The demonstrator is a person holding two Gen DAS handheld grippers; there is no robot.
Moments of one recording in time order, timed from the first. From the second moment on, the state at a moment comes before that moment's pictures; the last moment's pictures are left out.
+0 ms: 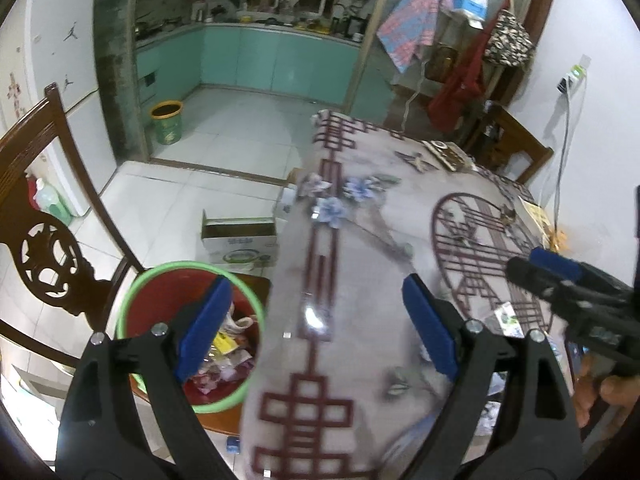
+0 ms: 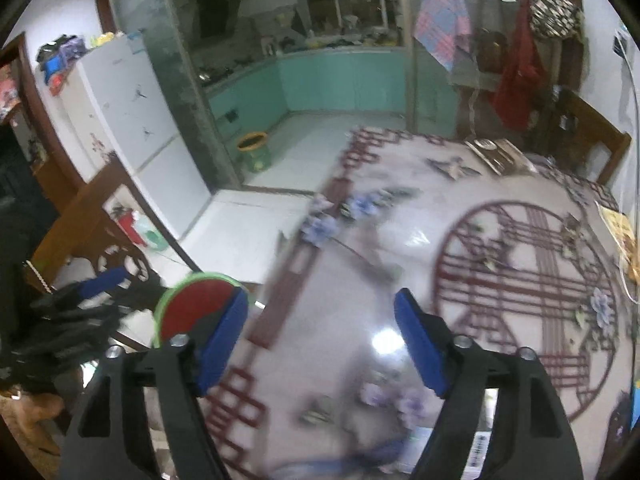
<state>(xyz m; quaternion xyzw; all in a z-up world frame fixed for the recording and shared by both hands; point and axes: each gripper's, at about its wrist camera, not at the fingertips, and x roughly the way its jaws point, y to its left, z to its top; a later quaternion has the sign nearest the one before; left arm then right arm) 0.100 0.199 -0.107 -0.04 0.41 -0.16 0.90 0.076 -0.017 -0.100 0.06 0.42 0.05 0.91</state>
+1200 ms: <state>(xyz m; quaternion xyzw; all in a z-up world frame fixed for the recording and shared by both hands) 0.019 -0.083 -0.226 0.23 0.48 -0.41 0.74 0.069 -0.253 -0.196 0.10 0.54 0.02 0.84</state>
